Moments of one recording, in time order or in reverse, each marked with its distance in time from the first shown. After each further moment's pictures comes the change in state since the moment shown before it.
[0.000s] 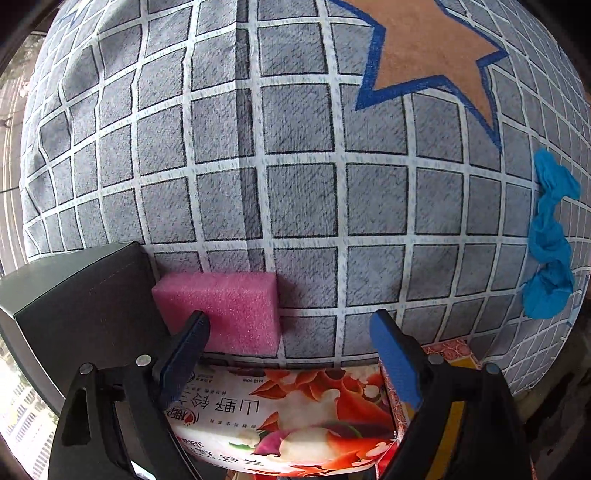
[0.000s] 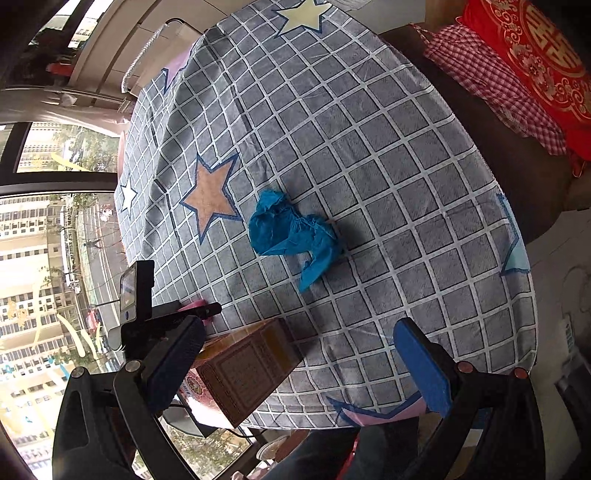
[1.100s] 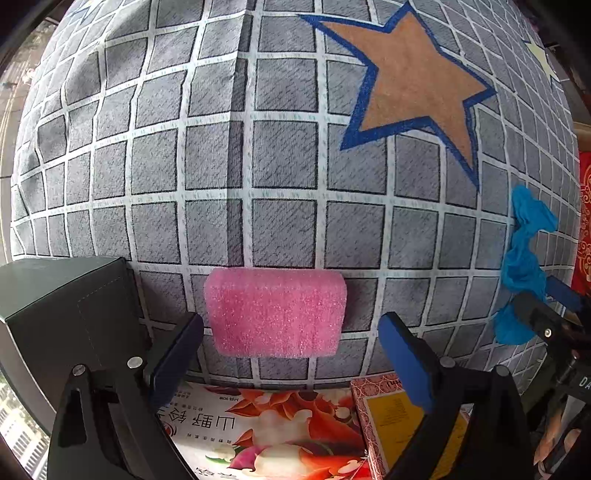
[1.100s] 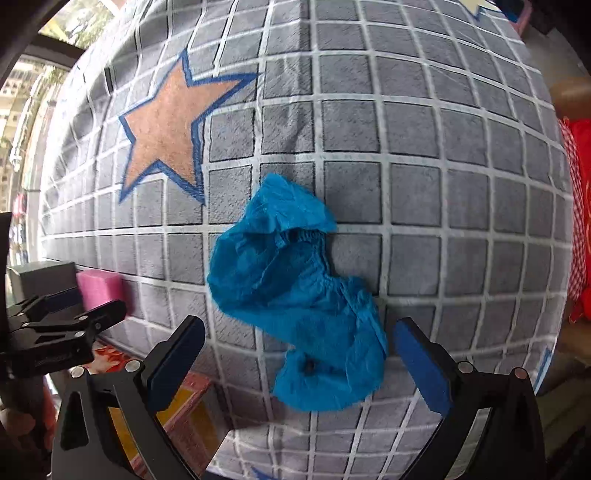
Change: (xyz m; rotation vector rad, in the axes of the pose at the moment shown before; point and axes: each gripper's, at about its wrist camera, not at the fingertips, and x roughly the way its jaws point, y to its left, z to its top) left arm -0.006 0.006 -0.025 -0.051 -0.090 -0.082; right arm 0.164 0.061 0.049 -0.419 0.152 -0.355
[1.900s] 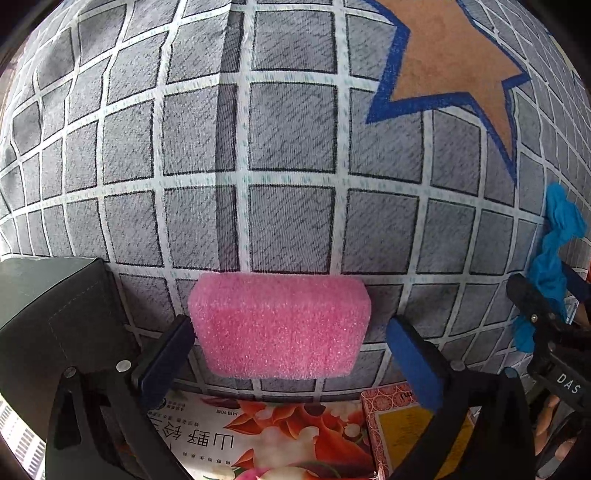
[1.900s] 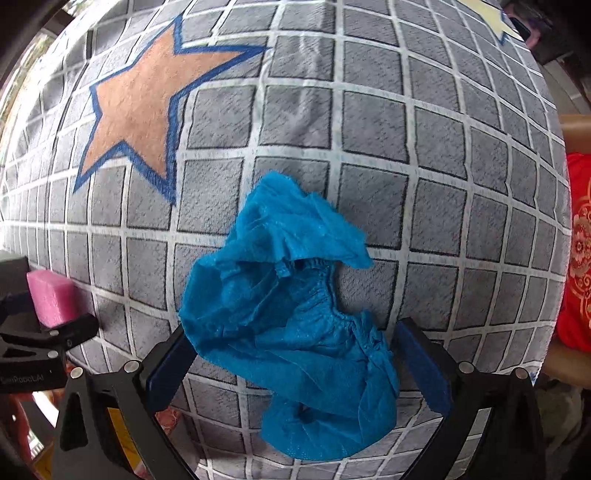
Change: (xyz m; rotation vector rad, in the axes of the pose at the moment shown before) left arm 0.052 -0.003 0.044 -0.008 0.098 0.016; right arm 0.031 0.022 0.016 -0.031 -0.018 -0.161
